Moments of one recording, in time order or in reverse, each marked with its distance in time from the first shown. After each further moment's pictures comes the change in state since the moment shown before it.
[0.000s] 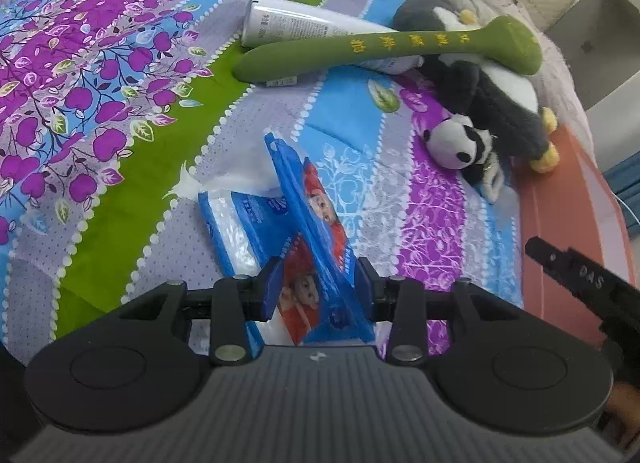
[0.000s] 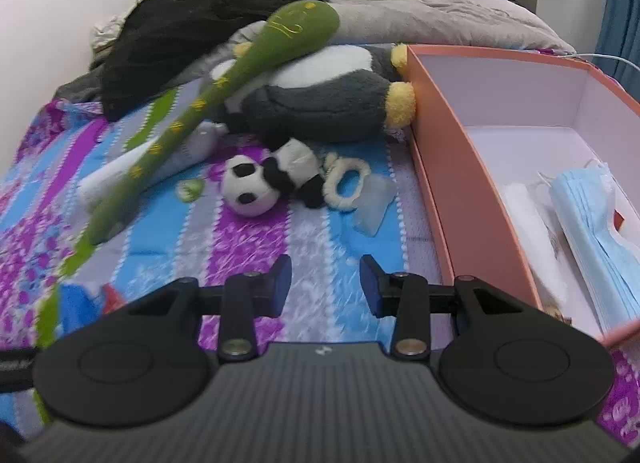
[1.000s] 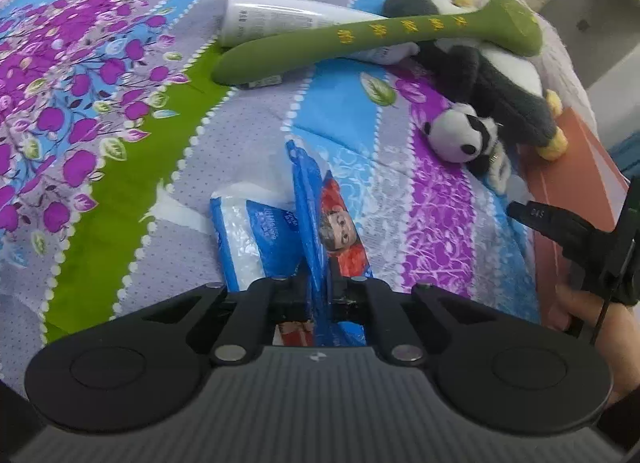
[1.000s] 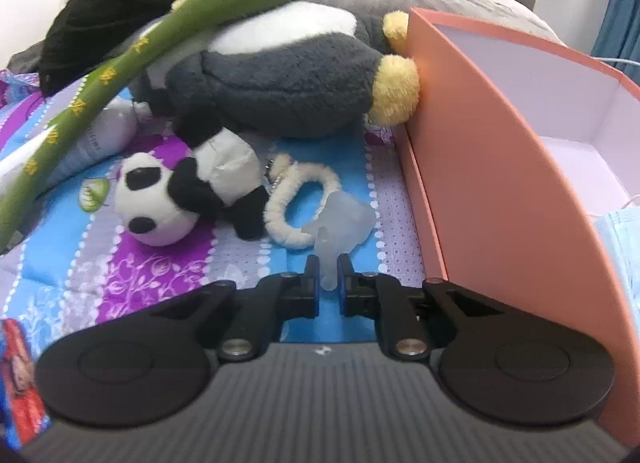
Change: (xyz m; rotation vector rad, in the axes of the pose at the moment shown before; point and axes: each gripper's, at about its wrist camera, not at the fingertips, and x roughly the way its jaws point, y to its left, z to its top) left arm 0.020 -0.010 0.007 0.083 0.013 -0.003; right arm 0.090 -0.007 0.022 -0.076 0.037 -0.088
